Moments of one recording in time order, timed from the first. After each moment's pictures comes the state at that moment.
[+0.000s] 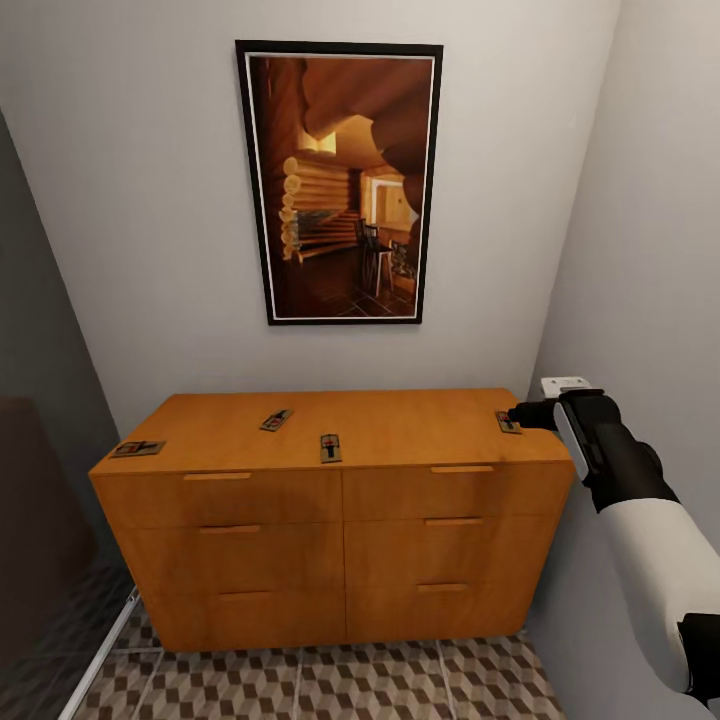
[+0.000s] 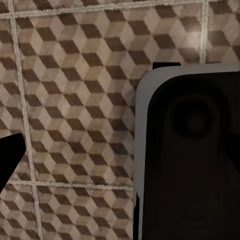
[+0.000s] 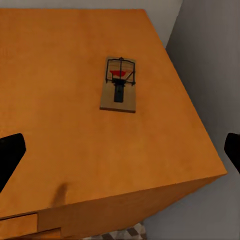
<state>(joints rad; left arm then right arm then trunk) 0.01 0.06 -0.01 0.03 0.00 -0.31 0.09 -0.97 -0.21 -0.01 -0.99 0.00 0.91 0.02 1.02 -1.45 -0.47</state>
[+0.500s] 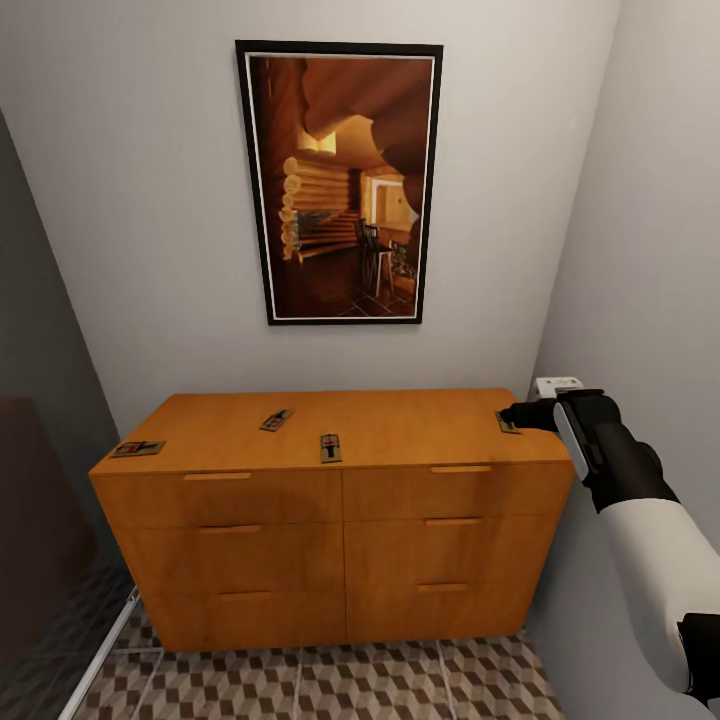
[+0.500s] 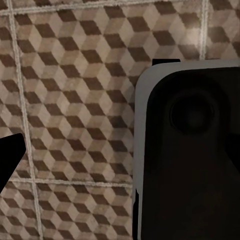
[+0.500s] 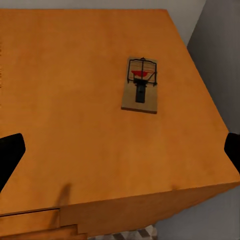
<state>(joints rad) 0.01 0.06 -0.01 0.04 0.00 -0.31 0.09 -0.97 -0.21 -0.01 -0.99 0.00 0.91 0.09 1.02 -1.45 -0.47</state>
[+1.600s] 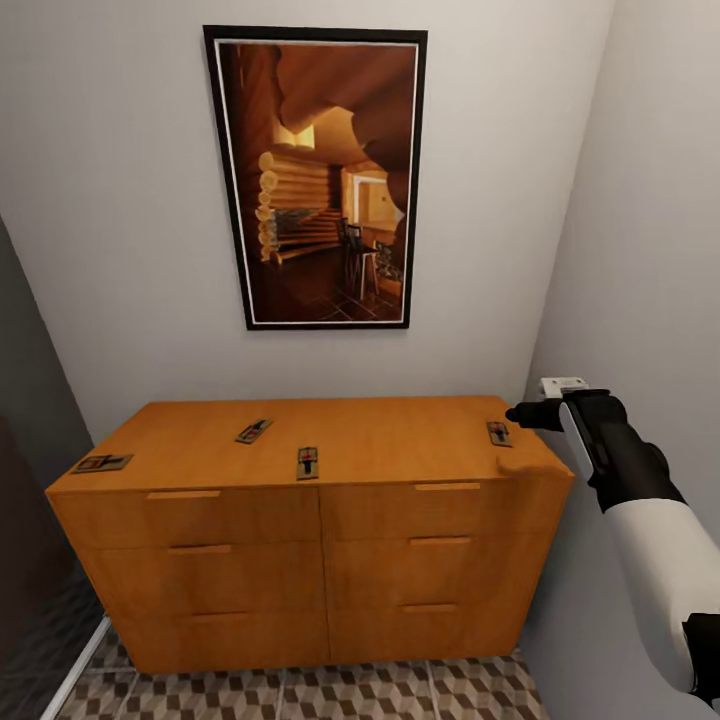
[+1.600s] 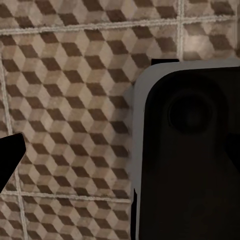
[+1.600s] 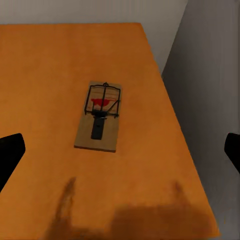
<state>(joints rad) 0.01 0.06 0.00 0.04 0.00 -0.31 0.09 -0.97 -0.23 -0.02 -0.99 0.00 0.91 0.09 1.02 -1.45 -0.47</state>
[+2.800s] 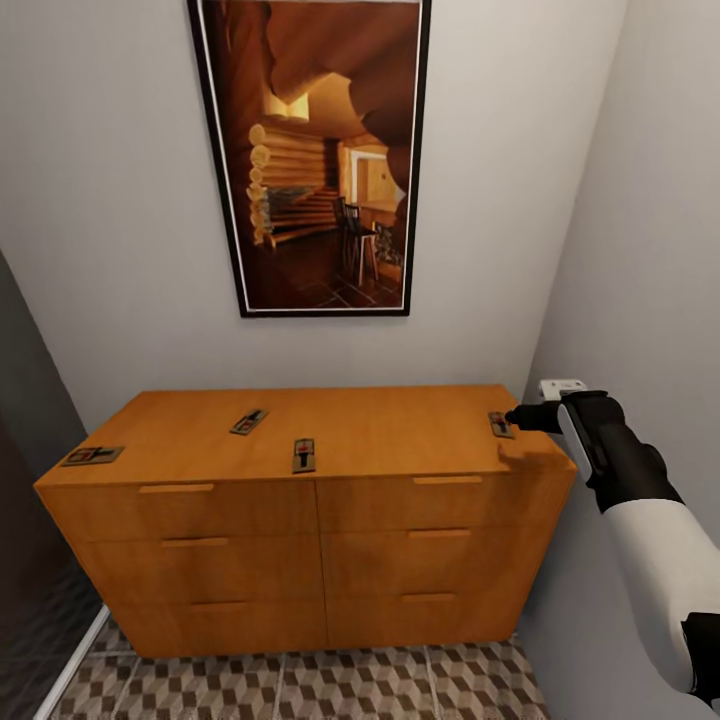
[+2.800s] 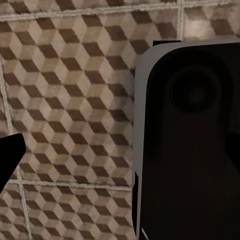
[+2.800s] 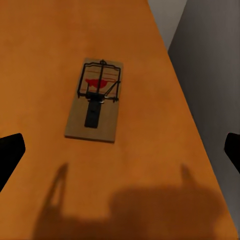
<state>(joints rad) 0.01 0.06 0.00 0.04 0.00 -0.31 0.09 -0.97 -0.23 -0.01 -0.97 0.00 0.91 0.09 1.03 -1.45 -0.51</state>
